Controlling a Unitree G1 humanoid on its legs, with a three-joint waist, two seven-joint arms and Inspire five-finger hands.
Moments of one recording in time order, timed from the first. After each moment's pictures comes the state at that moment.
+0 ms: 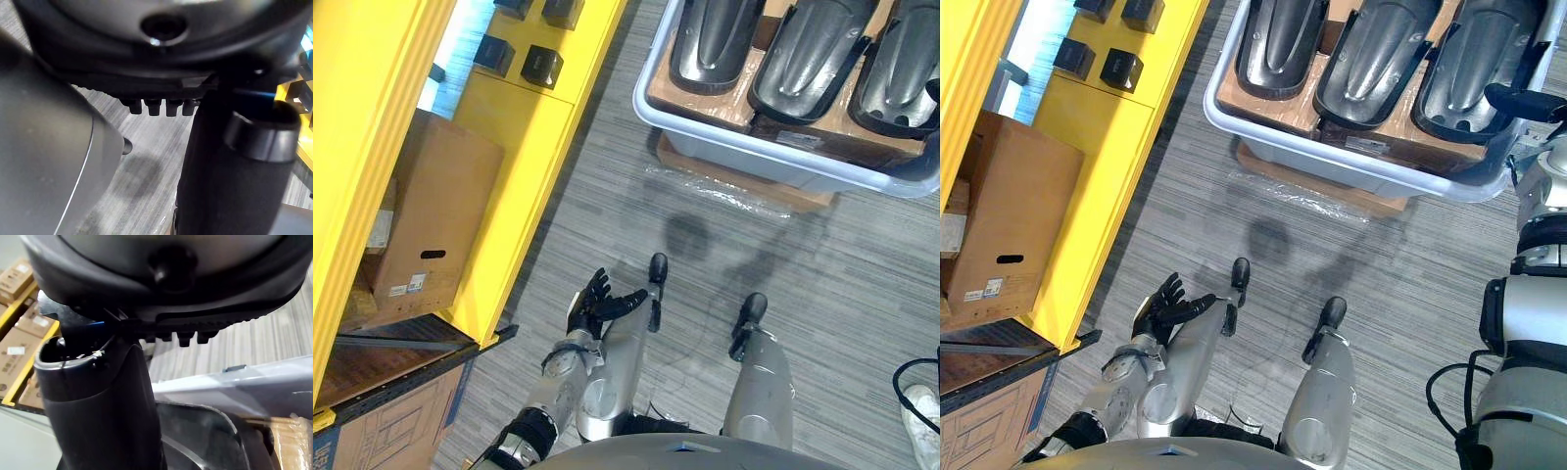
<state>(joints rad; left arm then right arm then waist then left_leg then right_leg) -0.05 0.12 -0.43 0.63 -0.62 -0.20 0.11 -1.08 -1.01 0.13 1.16 0.52 0.08 -0.23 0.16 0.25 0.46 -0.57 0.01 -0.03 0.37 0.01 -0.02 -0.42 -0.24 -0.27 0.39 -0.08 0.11</state>
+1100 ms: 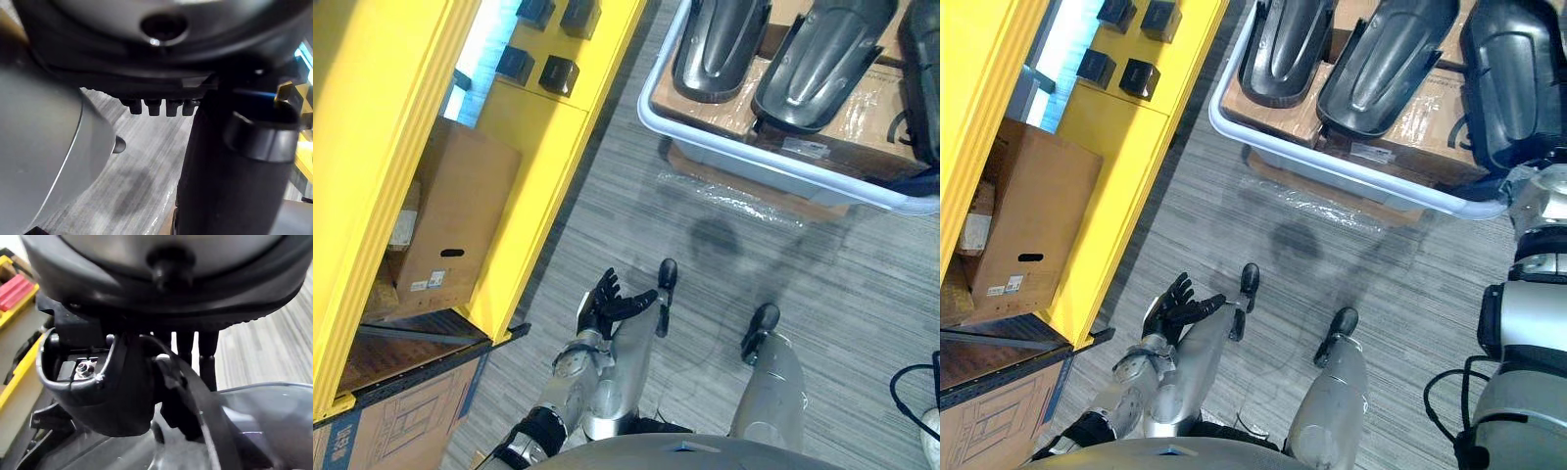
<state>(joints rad) -0.04 0.09 -0.44 0.62 -0.63 -0.21 0.13 -1.03 -0.97 0.06 1.20 0.52 0.21 -0.42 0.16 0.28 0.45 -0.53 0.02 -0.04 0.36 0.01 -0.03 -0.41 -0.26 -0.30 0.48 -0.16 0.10</state>
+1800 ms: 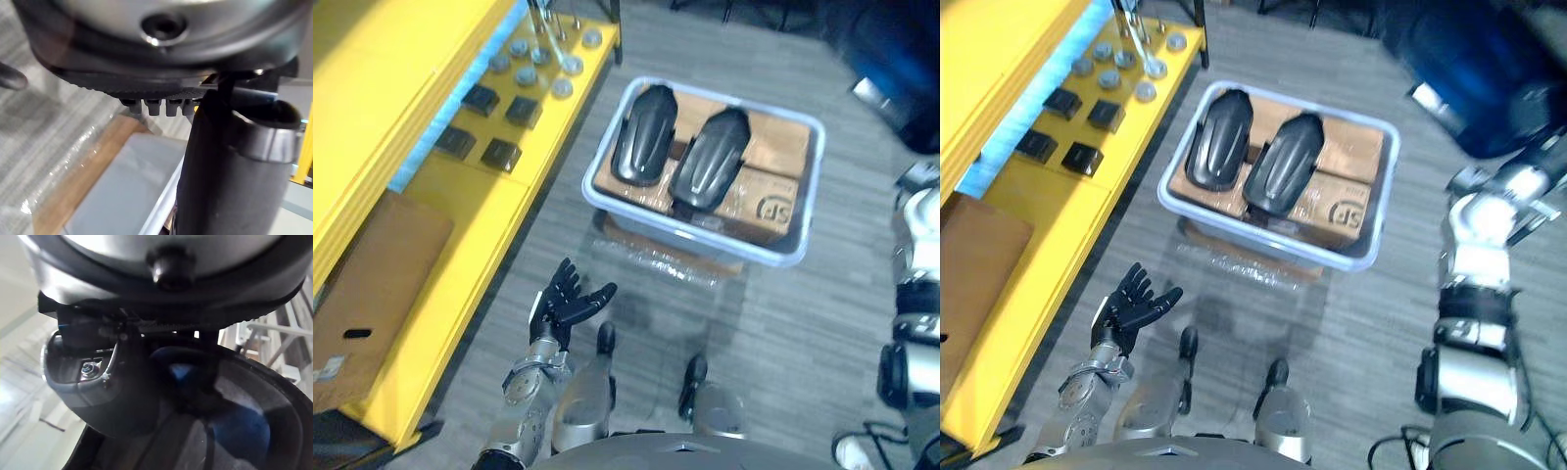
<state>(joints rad) 0.20 0.20 -0.23 0.22 -0.55 -0.19 0.06 -0.52 -0.62 -0.27 0.46 0.12 -0.18 -0.62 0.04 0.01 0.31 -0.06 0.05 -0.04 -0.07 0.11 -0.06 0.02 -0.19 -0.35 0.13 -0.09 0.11</state>
